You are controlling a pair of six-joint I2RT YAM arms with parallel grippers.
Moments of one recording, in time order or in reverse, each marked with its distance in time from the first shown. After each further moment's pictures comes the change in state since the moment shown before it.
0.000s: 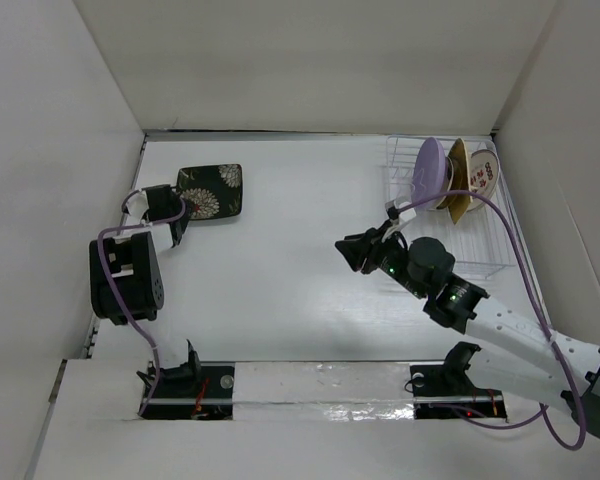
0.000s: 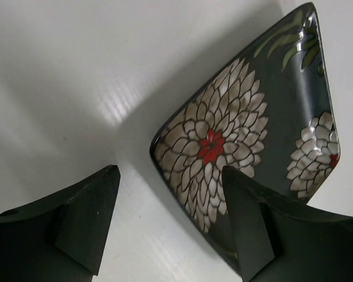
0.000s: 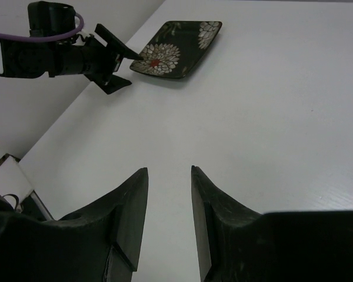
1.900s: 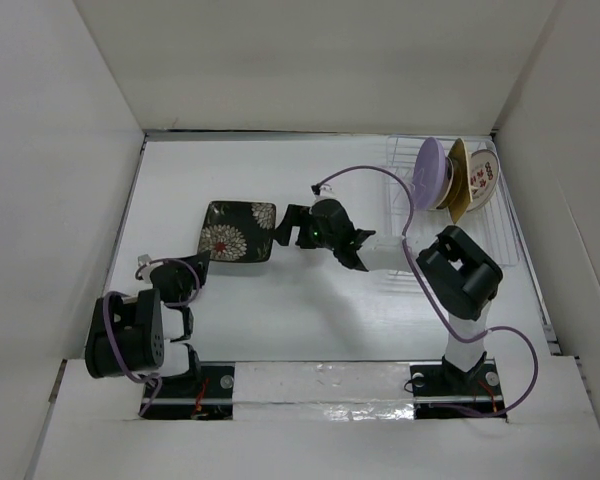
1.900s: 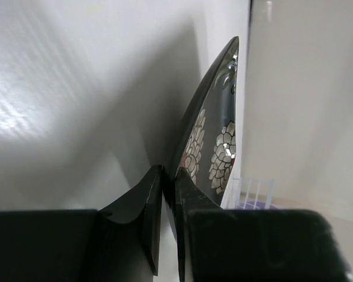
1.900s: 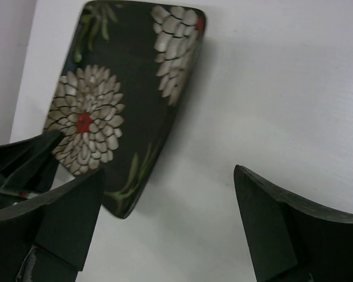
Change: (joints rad) left arm 0.005 -0.263 -0.817 0.912 0.299 -0.348; right arm -0.049 0.981 0.475 0.143 -0.079 0.313
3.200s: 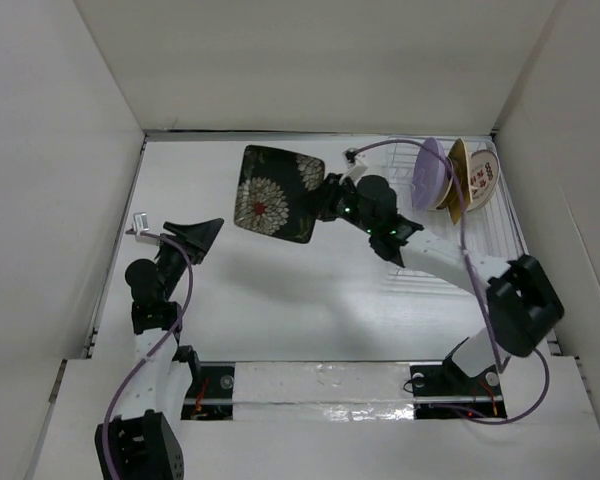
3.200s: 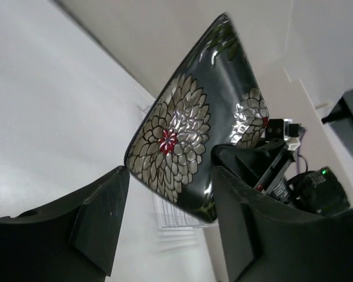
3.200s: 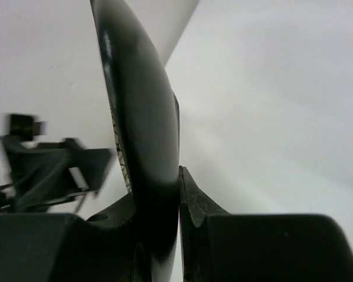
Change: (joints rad) left arm 0.008 -0.708 0.138 -0.390 0.404 0.135; right arm -0.083 -0.260 -0.056 0.142 -0.215 0.066
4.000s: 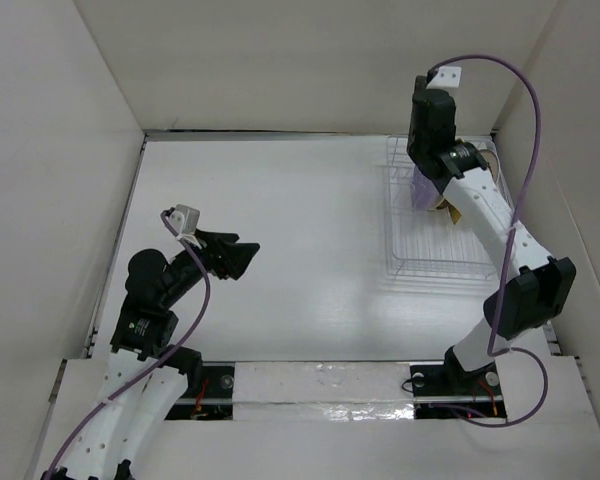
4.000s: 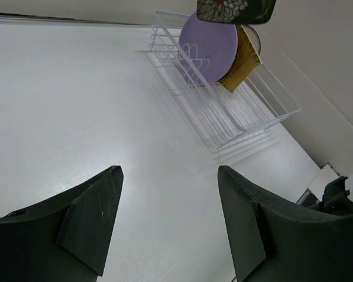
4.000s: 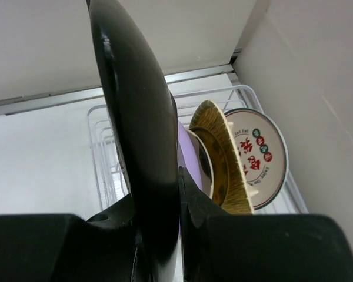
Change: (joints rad) left arm -0.426 -0.227 0.432 -0.760 -0.070 0.763; right arm -0.354 -0.045 0.572 -0.833 0.924 -0.721
